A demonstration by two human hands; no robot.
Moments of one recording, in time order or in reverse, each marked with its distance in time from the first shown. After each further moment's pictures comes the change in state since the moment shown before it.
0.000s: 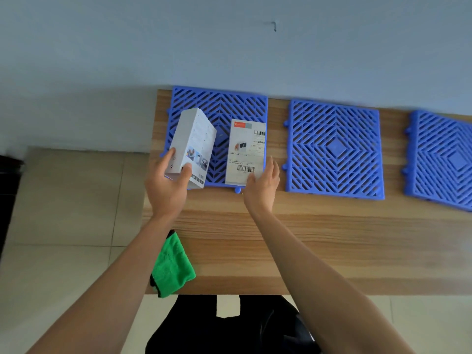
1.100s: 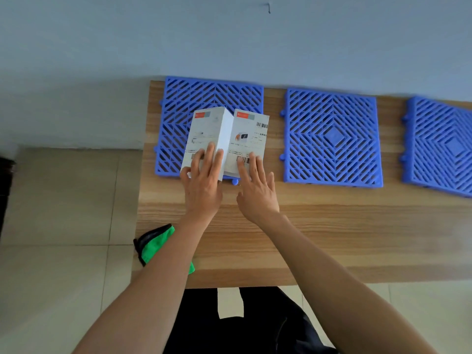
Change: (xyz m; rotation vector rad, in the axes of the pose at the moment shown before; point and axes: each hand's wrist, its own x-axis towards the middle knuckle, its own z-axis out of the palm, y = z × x) left_hand -0.045 -0.015 0.061 0.725 -0.326 0.510; right_hand -0.016 0.039 -0.008 -0.731 -0.334 -0.428
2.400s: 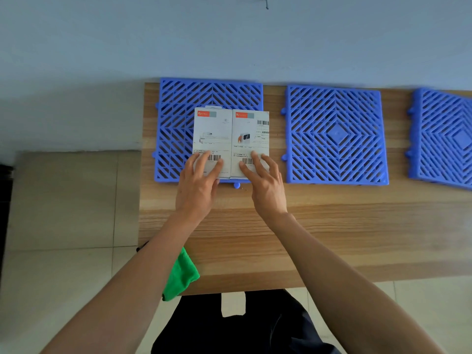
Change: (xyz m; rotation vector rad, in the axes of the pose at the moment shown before) left_hand 0.017 -0.030 -0.002 -0.022 -0.042 0.151; right_hand 0.016 0.021 -0.001 0.114 0.396 -0.130
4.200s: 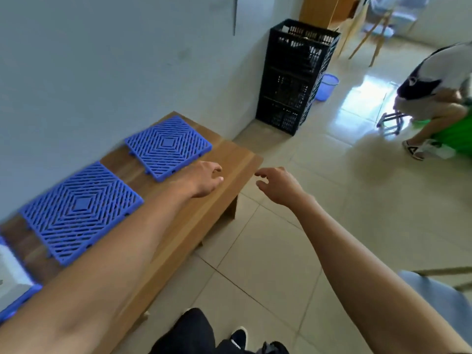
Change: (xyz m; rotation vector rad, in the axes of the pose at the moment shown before) left_hand -0.052 0.650 0.000 0.111 -0.562 0.819; right_hand -0.478 0.308 -0.365 0.058 0.263 0.908
